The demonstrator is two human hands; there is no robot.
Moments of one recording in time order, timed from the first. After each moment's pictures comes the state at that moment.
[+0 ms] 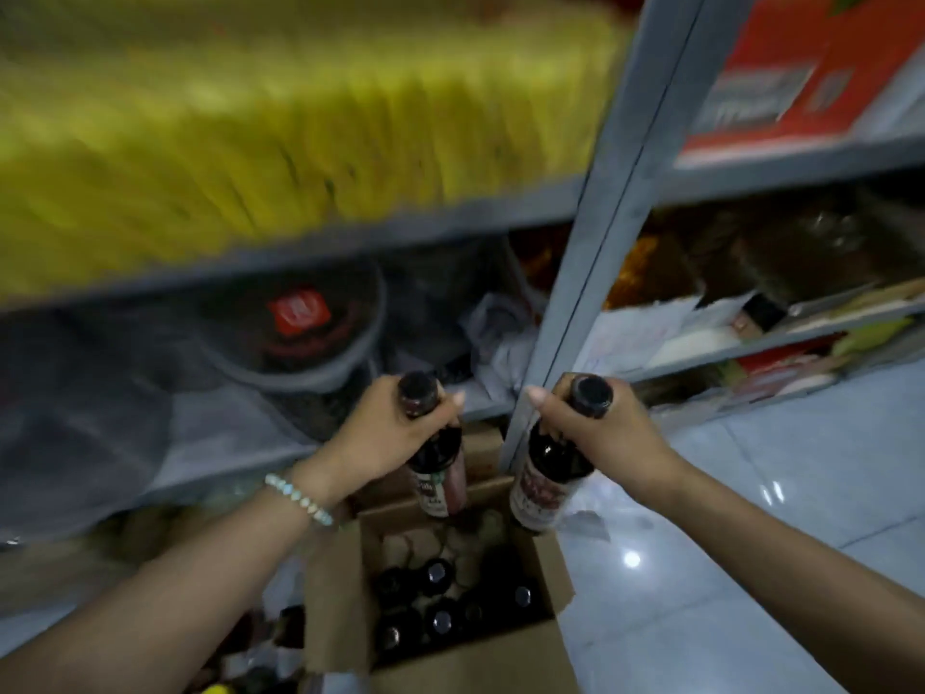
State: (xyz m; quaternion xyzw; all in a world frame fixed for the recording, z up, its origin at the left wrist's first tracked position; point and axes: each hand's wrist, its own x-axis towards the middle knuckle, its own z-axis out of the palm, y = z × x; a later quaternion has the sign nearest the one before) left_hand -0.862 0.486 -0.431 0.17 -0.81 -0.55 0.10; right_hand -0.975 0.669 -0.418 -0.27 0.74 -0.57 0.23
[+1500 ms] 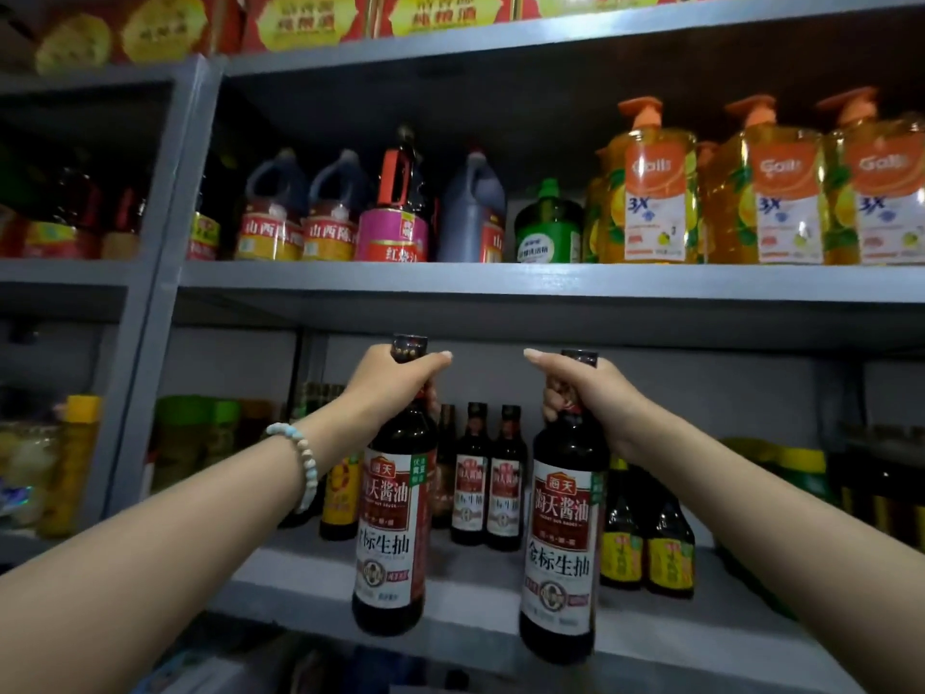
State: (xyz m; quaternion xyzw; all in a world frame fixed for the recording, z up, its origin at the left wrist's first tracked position) left_hand -0.524 0.230 0.286 0.24 -0.72 -0.33 0.56; right_hand -0.718 0.315 0.291 -0.59 0.47 -0.63 0.19
